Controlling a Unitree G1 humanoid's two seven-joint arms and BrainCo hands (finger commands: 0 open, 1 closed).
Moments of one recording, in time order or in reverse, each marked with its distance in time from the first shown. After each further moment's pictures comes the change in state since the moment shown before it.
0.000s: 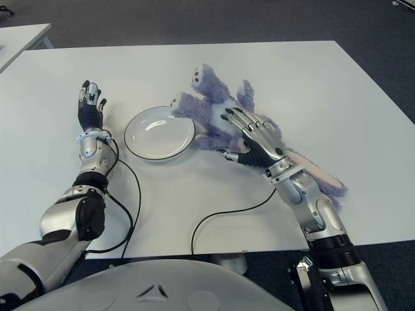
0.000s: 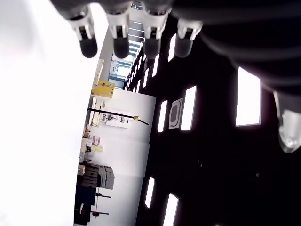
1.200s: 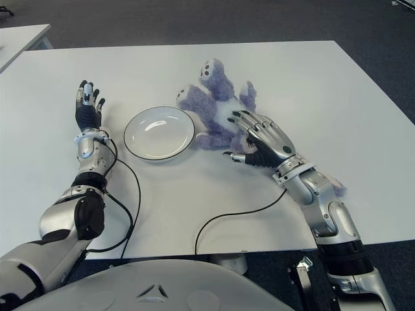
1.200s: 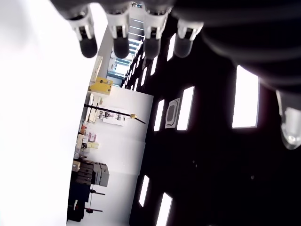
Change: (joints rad) left arm 0.000 0.001 0.039 0.000 -0.021 -0.002 -0.049; right arm 0.034 -0.035 -0.059 -0.087 -0.005 0.090 0.155
